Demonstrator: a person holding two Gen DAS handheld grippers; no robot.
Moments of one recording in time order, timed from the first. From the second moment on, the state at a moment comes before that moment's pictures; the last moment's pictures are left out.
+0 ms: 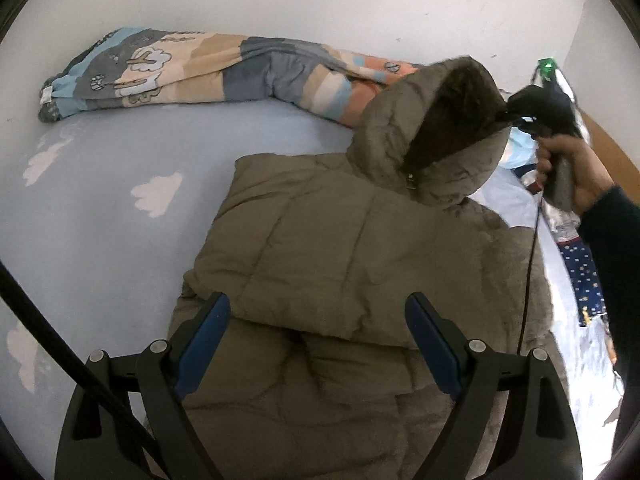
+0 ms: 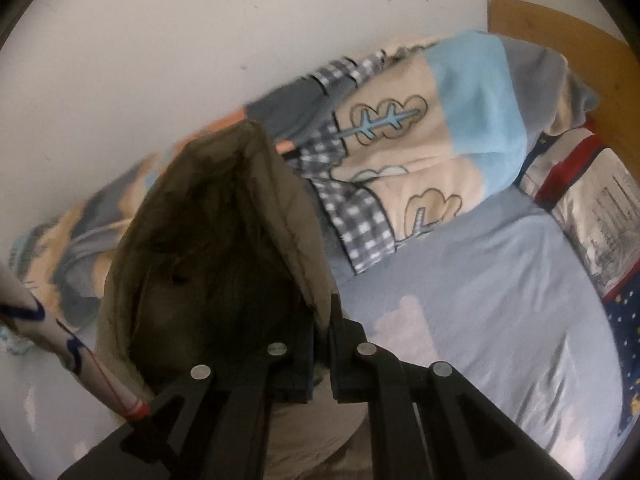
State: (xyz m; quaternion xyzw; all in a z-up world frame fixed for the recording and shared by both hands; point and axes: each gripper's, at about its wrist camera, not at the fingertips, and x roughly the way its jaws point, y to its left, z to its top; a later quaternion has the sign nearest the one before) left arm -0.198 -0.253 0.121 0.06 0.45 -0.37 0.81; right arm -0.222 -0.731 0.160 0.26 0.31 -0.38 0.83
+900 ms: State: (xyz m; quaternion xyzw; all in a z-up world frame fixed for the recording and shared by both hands) left arm -0.215 -0.272 0.129 0.01 0.43 -0.42 0.80; right arm -0.405 -0.483 0.051 0.20 0.39 -0.31 0.84
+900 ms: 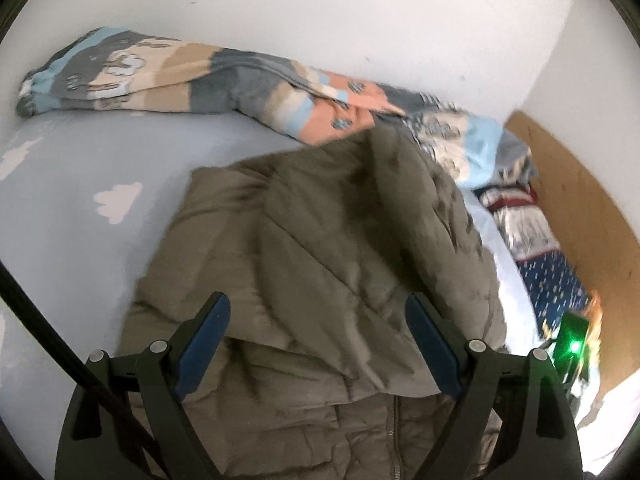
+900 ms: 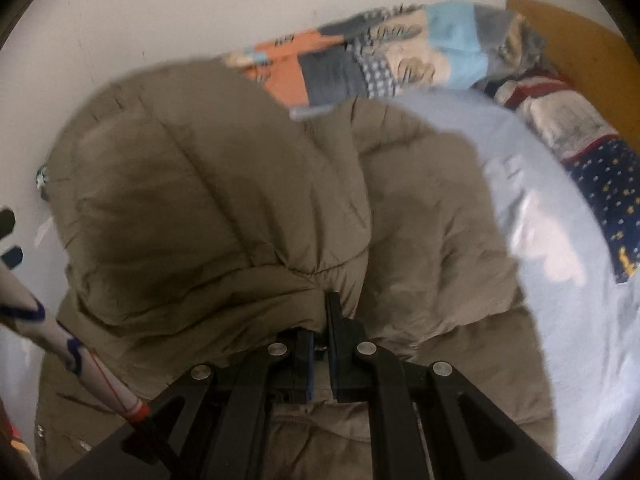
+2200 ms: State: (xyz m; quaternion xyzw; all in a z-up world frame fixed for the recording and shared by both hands) left arm -0.222 -0.295 0.125 0.04 0.40 -0.42 0.81; right arm -0.360 -0.478 0.042 0.25 0.38 -0.22 0.86
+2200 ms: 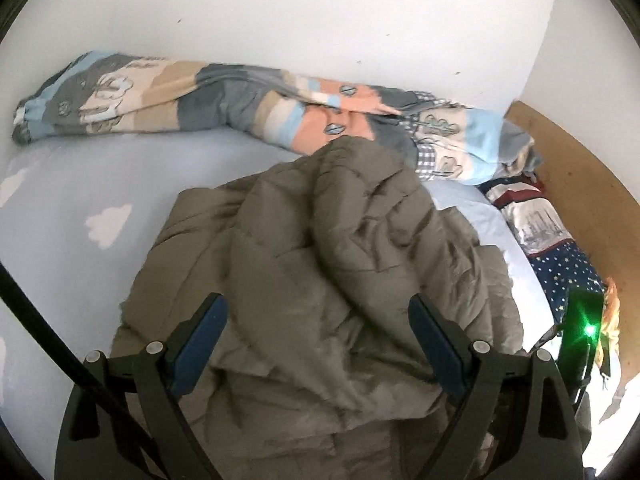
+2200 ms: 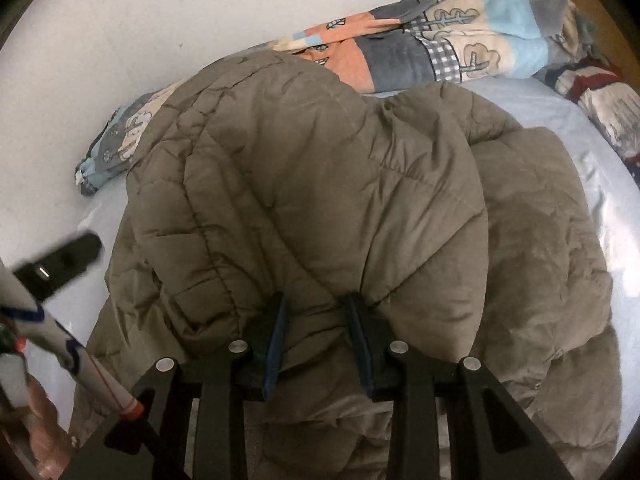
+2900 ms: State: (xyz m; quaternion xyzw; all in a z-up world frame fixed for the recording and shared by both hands) left arm -0.205 -0.315 0.072 0.11 0.50 -0.38 0.77; right arm -0.382 -0.504 0.046 0.29 0.39 -0.24 0.84
